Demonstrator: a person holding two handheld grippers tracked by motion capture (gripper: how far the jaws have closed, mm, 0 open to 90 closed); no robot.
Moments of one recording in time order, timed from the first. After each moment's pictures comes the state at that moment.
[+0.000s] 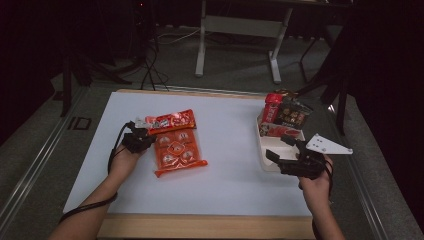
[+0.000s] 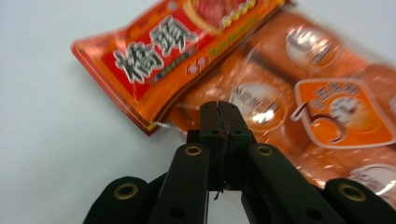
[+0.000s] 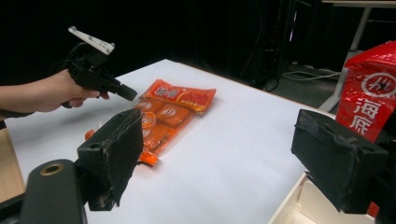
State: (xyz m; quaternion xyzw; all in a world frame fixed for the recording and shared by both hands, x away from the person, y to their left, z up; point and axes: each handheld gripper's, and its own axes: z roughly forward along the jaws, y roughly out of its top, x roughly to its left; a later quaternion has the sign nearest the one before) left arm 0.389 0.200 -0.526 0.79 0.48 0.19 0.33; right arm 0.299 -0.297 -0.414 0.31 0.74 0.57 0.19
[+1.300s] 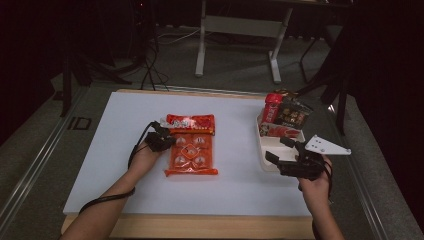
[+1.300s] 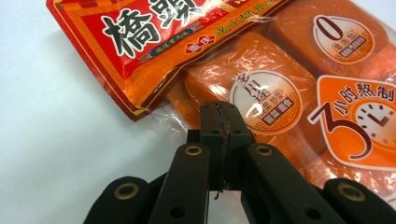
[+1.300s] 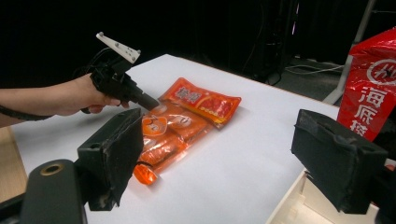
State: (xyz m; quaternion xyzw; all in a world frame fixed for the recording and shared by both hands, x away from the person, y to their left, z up) left arm 0.410 0.140 -0.536 0.83 0.44 0.15 0.31; right arm 0.299 -0.298 -0.420 0.31 0.74 0.56 0.18
